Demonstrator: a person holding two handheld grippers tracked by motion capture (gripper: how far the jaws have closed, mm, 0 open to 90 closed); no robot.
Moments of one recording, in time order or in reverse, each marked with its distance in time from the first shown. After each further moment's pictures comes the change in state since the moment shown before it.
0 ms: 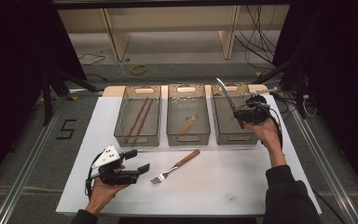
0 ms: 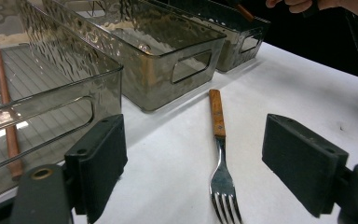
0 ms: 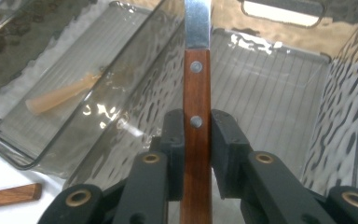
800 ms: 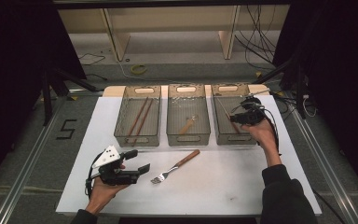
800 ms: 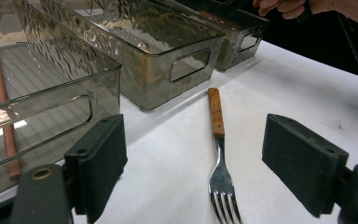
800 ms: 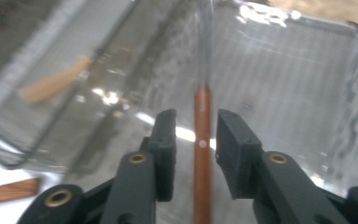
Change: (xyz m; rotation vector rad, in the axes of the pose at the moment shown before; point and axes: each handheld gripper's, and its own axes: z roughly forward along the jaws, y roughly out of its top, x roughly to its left) left arm 0.000 0.000 0.000 0.008 -0.003 0.006; right arm 0.002 -0.001 0.018 0.089 0.009 0.039
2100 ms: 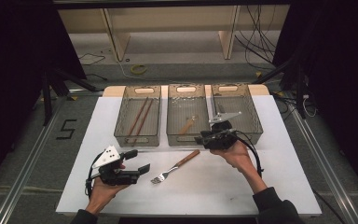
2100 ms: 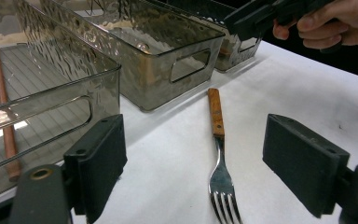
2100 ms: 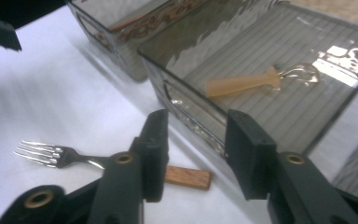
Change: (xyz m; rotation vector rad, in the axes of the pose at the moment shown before) left arm 0.000 0.000 0.000 0.000 -0.001 0.003; right arm 0.118 -0.038 -0.002 -0.133 0.278 -0.265
